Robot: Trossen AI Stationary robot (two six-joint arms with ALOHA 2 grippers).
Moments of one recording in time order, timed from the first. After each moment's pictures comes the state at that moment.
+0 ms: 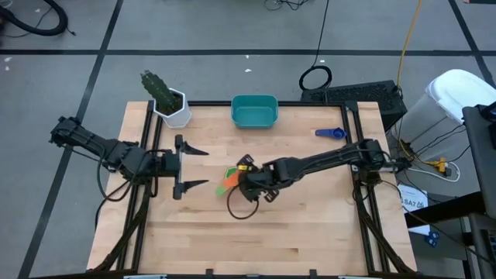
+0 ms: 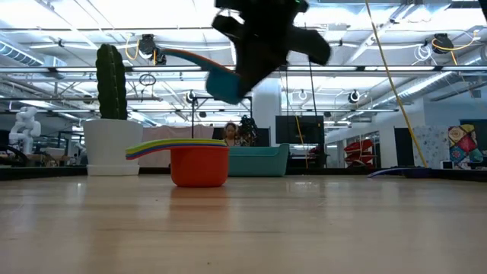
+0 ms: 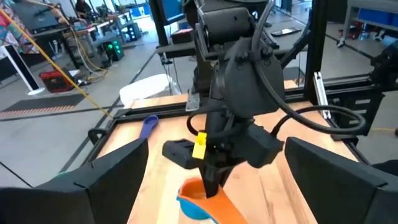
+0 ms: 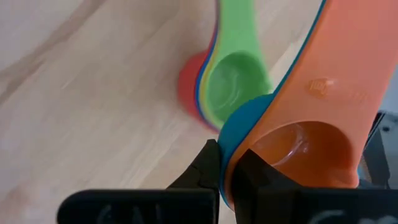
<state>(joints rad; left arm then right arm) -0.43 0.89 0.89 -0.19 -0.46 0.08 0.18 1.94 1.63 -0.83 0.29 -0.68</state>
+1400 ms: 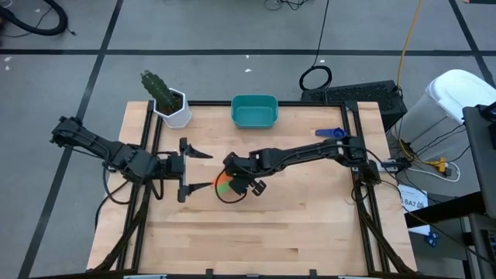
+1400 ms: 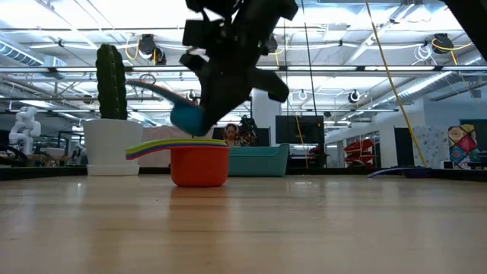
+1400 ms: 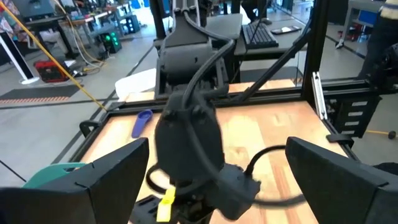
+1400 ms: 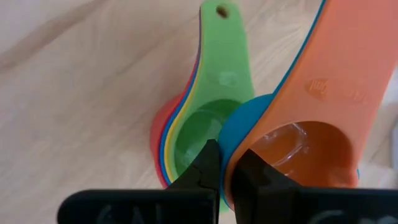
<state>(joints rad) -0.43 0.93 0.89 -0.16 -0.46 0.02 0.06 2.09 1.72 -0.68 0.07 -0.85</state>
